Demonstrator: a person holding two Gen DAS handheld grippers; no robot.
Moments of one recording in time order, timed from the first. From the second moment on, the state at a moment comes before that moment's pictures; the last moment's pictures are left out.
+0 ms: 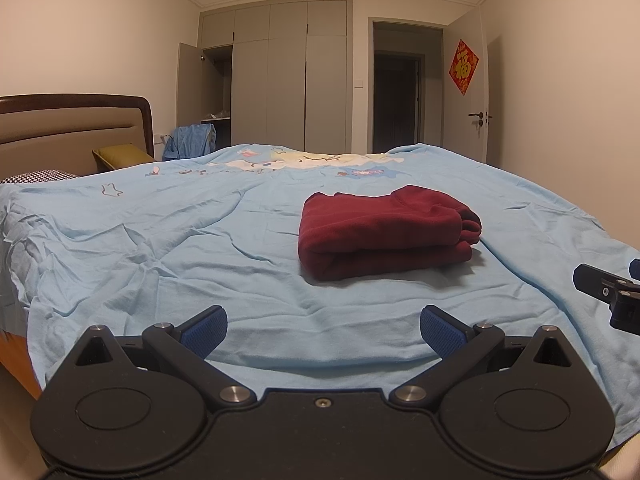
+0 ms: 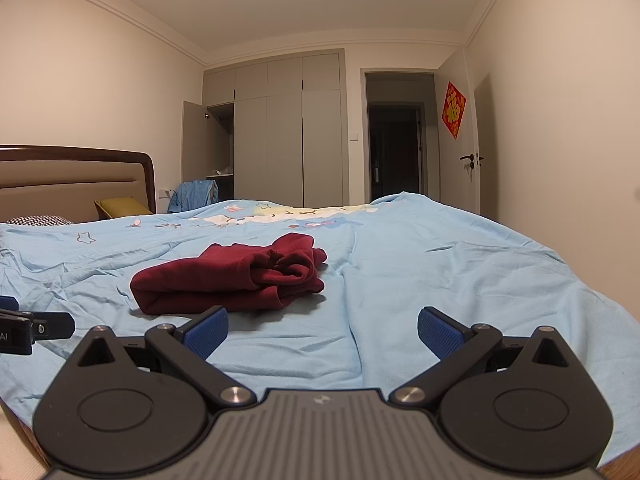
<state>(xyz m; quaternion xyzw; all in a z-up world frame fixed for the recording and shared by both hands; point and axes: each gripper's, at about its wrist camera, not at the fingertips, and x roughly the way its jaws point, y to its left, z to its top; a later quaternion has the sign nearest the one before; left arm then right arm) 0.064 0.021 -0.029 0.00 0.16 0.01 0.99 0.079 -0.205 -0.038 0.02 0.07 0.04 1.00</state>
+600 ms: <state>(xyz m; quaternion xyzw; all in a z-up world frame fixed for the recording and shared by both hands) 0.064 0.021 -0.031 -0.01 0.17 0.01 0.99 0.078 -0.208 -0.039 0.03 0.07 0.04 1.00</state>
